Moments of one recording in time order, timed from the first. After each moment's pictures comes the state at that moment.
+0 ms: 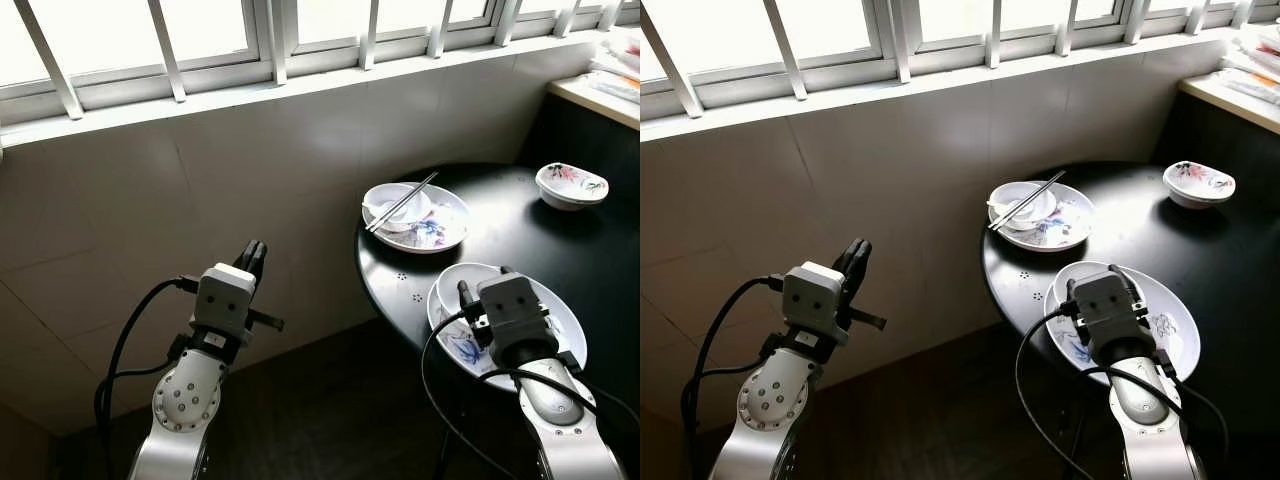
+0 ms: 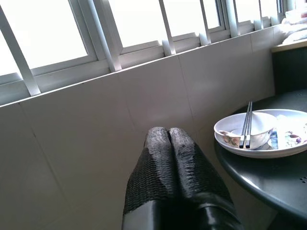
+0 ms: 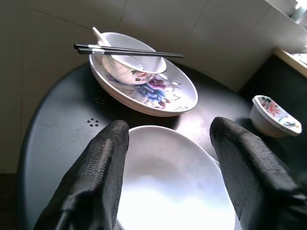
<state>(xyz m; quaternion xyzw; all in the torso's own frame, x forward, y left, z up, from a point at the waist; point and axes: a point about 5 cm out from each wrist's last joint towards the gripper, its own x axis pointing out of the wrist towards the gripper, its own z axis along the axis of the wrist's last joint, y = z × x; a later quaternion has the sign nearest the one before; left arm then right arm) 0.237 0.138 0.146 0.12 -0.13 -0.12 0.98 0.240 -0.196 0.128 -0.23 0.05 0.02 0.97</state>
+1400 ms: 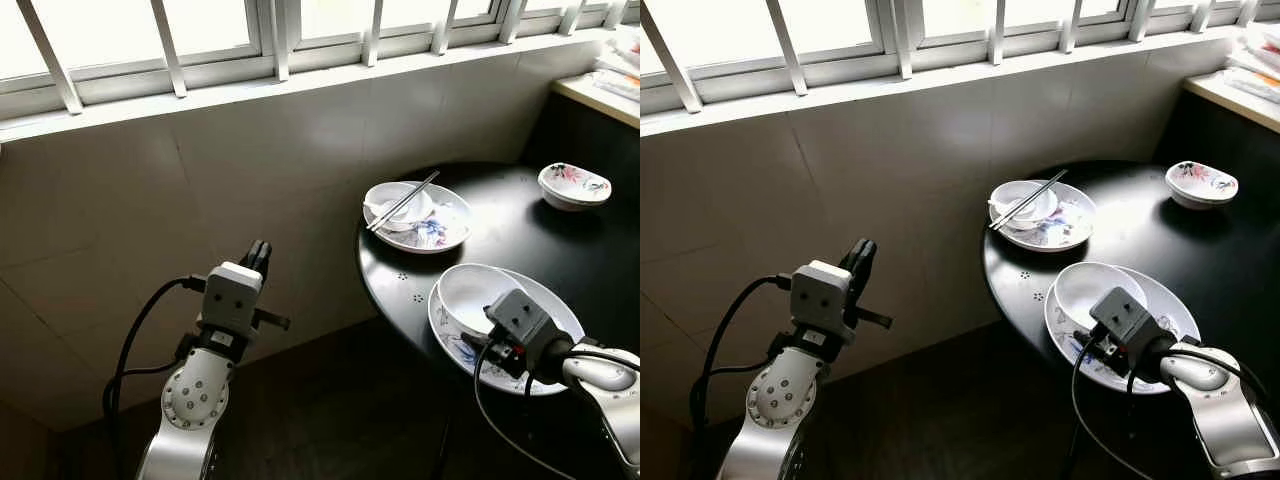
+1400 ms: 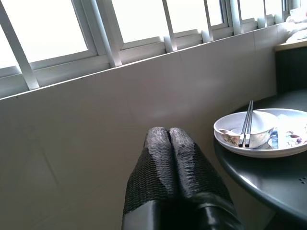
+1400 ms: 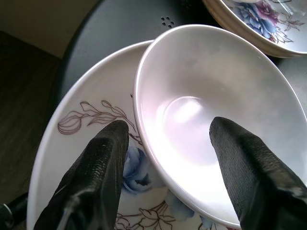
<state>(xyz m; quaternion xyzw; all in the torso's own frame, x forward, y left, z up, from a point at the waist) 0.239 0.132 0.146 0.12 -0.12 -0.11 0.98 0.255 -0.261 0.105 -0.29 0.23 0.25 0.90</state>
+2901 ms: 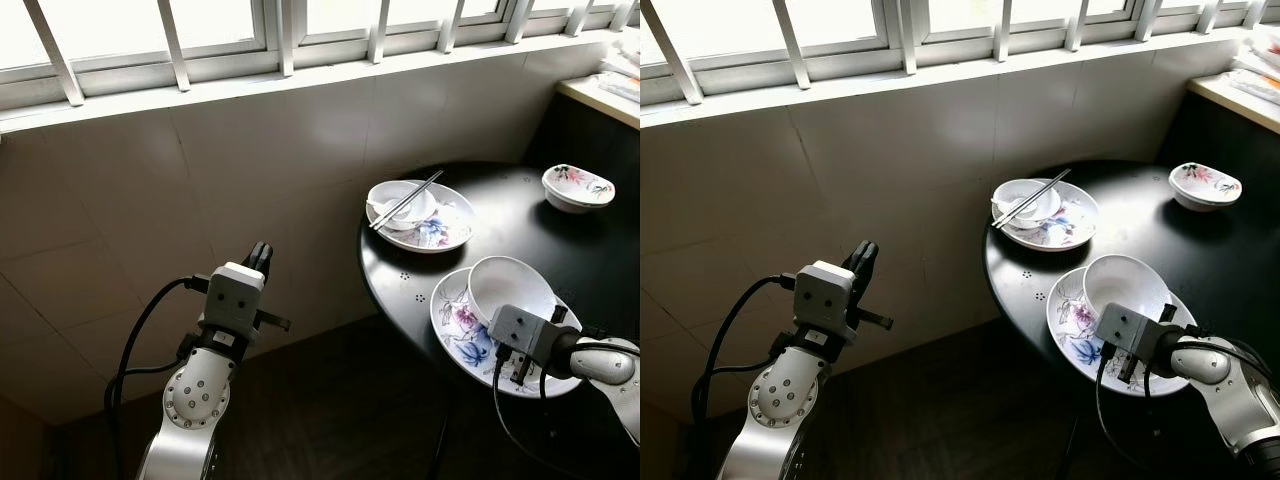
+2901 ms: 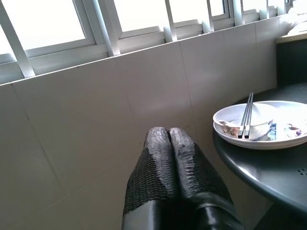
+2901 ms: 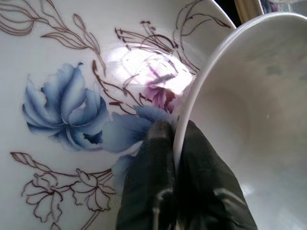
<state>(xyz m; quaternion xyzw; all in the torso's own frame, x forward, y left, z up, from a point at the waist) 0.240 0.131 0.143 0.12 -0.11 -0.11 0.98 0.272 -0.277 0.095 -0.48 0.20 0.27 0.81</state>
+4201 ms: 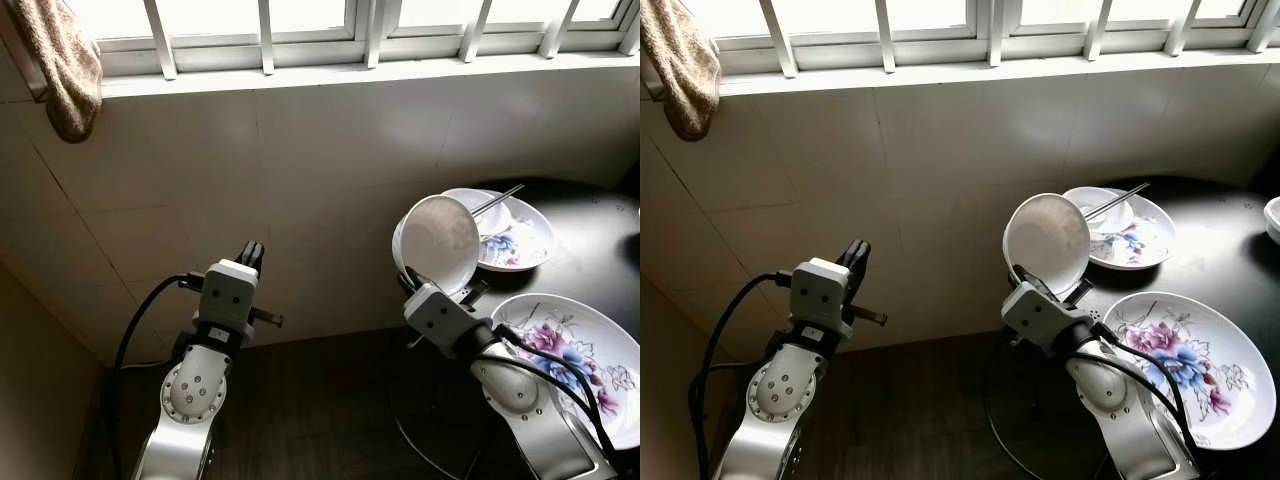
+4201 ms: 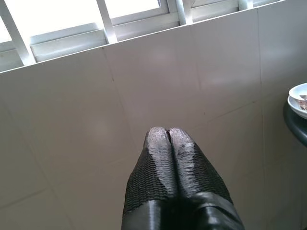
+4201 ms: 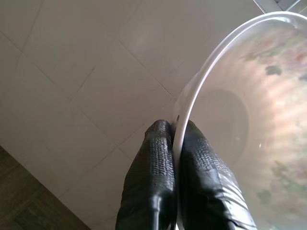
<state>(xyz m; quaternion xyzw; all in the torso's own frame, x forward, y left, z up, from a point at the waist) 0.245 0.138 0.141 0.13 -0.11 -0.09 0.98 0.256 -0.151 0.124 -0.36 -0.06 0.21 0.91</state>
